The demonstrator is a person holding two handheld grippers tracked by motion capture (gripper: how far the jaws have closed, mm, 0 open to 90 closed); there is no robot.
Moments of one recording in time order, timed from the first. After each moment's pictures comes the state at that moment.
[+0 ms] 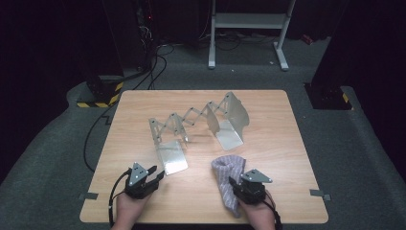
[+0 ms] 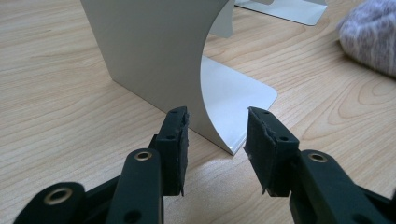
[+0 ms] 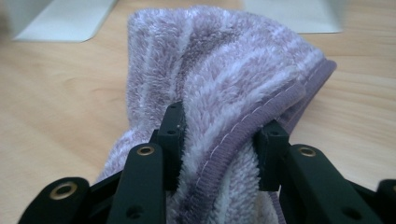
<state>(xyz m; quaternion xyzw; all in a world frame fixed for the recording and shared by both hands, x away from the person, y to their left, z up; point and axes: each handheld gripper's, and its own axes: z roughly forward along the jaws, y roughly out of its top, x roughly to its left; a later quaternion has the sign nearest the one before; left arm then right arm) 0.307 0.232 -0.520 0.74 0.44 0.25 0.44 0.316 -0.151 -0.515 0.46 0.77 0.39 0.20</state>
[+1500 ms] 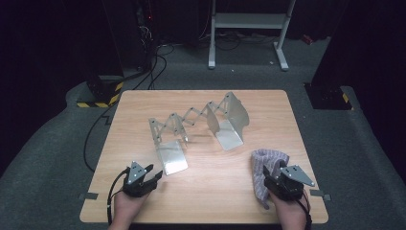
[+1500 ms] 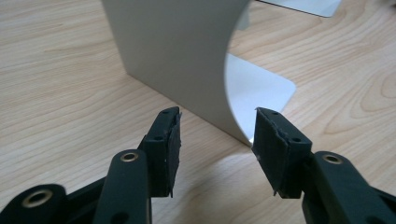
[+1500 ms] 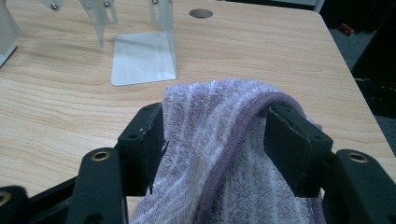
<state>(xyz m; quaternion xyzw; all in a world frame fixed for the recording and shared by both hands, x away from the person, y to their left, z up) 0.313 0.241 -0.523 0.75 0.45 0.25 0.43 0.308 -0.229 -0.470 0.52 0.69 0.38 0.33</state>
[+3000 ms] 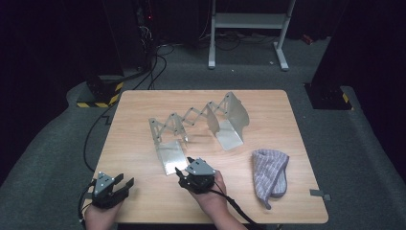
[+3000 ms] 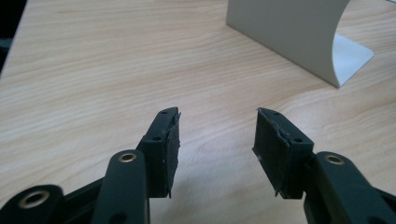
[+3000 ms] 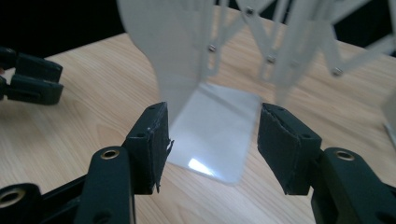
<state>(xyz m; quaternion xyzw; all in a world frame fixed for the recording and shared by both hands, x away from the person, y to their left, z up) 0.266 0.320 -0.526 0.70 0.53 0.27 0.39 0.329 0.006 -0.481 0.31 0.79 0.48 0.22</state>
